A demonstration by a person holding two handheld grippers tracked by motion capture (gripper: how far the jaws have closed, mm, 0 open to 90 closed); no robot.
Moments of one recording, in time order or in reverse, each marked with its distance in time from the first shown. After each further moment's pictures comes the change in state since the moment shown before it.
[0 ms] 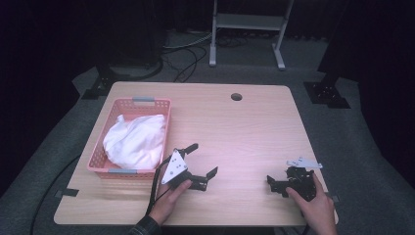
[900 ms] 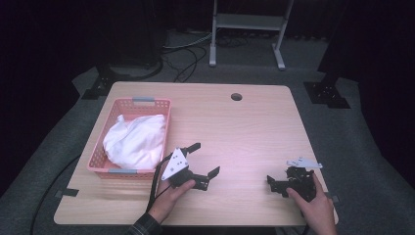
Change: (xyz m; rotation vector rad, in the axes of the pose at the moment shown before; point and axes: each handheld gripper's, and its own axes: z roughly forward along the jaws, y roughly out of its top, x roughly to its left) left arm -0.002 0.015 0.002 0.026 -0.038 -0.047; right arm 0.000 0.000 0.000 0.000 0.000 0.000
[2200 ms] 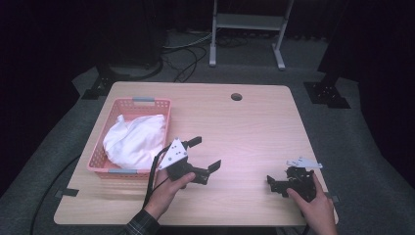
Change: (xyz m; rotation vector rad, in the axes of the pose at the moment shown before) left arm 0.004 0.036 0.002 0.040 -0.041 -0.072; right arm 0.000 0.000 0.000 0.000 -0.001 -0.001
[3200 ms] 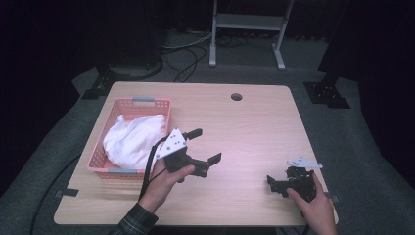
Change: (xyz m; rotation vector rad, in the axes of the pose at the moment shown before) left arm 0.001 0.036 -0.002 0.006 -0.020 0.012; right arm 0.000 0.000 0.000 0.000 0.000 0.000
